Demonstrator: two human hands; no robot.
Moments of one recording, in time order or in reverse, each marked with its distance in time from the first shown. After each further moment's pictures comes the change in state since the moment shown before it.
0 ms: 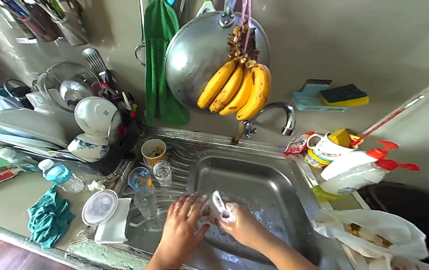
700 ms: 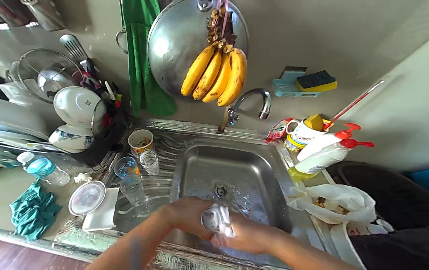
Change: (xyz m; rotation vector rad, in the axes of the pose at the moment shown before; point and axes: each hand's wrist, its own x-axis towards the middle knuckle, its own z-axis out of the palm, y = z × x) left_hand 0.064 0.036 -0.001 -0.450 -1.109 0.095; right_hand -0.065 0.020 -0.022 0.051 -0.466 -0.052
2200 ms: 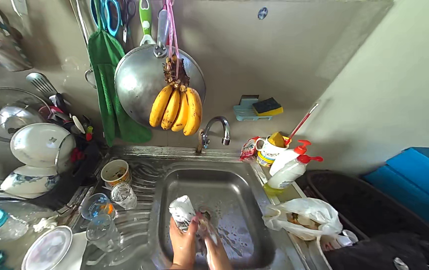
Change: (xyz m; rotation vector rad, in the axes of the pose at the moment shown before) left_hand 0.099 0.001 0.087 -1.020 1.331 -0.181; right_hand 0.039 0.033 0.058 0.845 1.052 0.088
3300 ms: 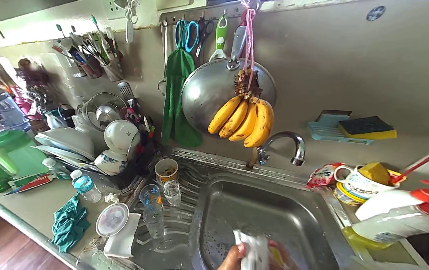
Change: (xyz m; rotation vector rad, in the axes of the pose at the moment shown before) left_hand -0.032 0.043 -0.026 -0.692 -0.641 -0.385; right_hand 0.029 0.008 -0.050 -0.079 -0.022 -0.184
